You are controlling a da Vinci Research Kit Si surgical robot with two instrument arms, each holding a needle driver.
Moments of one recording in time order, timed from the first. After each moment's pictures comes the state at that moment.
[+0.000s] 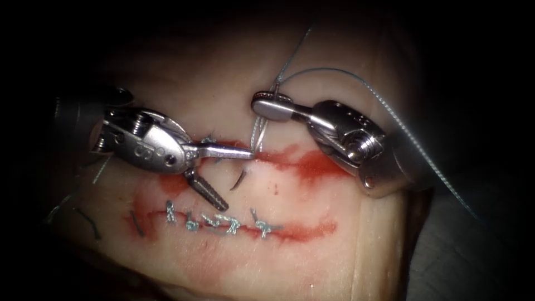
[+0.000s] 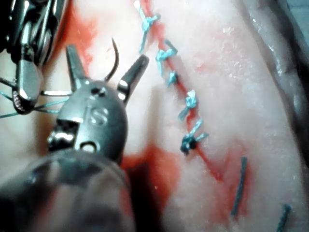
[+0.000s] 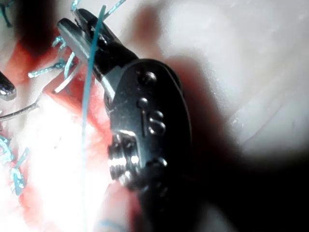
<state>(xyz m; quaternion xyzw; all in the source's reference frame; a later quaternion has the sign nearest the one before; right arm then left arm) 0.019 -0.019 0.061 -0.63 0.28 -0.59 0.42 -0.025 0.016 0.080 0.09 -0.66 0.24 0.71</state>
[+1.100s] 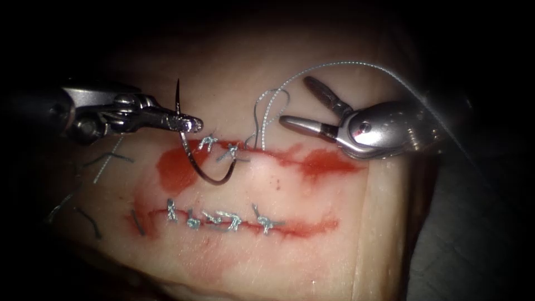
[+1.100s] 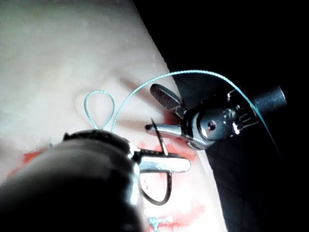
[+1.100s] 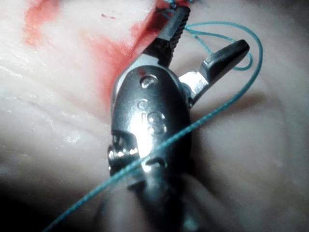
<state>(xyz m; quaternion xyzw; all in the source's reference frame) 0.015 -0.020 0.057 -0.61 -0.04 -0.75 0.24 -0.017 0.023 0.072 0.61 -0.61 -0.37 0.34</state>
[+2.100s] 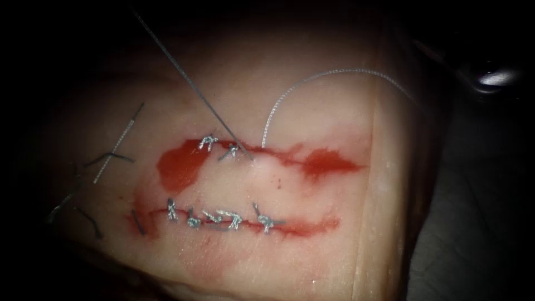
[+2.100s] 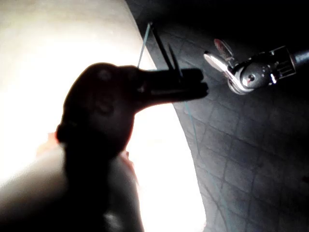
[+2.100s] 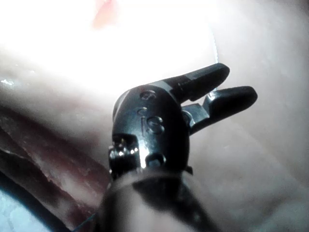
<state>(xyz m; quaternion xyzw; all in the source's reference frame) 0.003 -0.012 0.050 -0.52 -0.29 -0.74 0.32 -0.002 0.031 0.053 0.26 -0.85 -0.21 0.41</state>
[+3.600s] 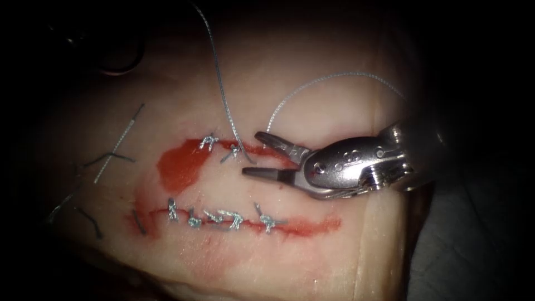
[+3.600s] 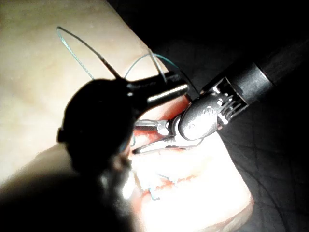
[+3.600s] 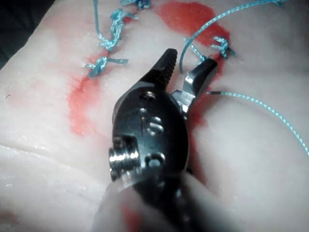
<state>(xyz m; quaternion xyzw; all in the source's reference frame) 0.021 -0.024 0.058 -0.50 0.00 -0.83 0.25 -0.011 0.027 0.063 0.35 -0.73 -0.26 0.53</state>
